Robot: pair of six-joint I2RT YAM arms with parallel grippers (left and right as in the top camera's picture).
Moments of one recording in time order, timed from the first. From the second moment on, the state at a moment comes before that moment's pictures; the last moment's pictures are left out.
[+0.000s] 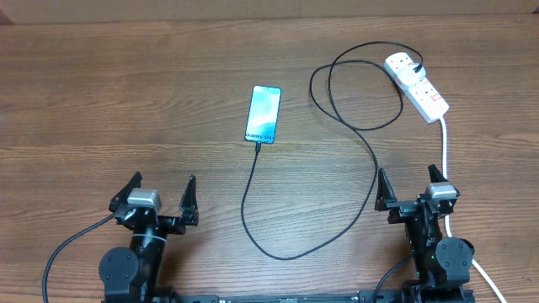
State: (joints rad) left arm 0.04 0.05 0.18 -0.19 0.16 -0.07; right arm 0.04 0.01 0.02 -0.03 -0.05 0.02
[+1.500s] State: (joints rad) left arm 0.12 0.01 0.01 -0.06 0.16 -0.05; right arm 0.04 0.01 0.02 -0.03 -0.05 0.02
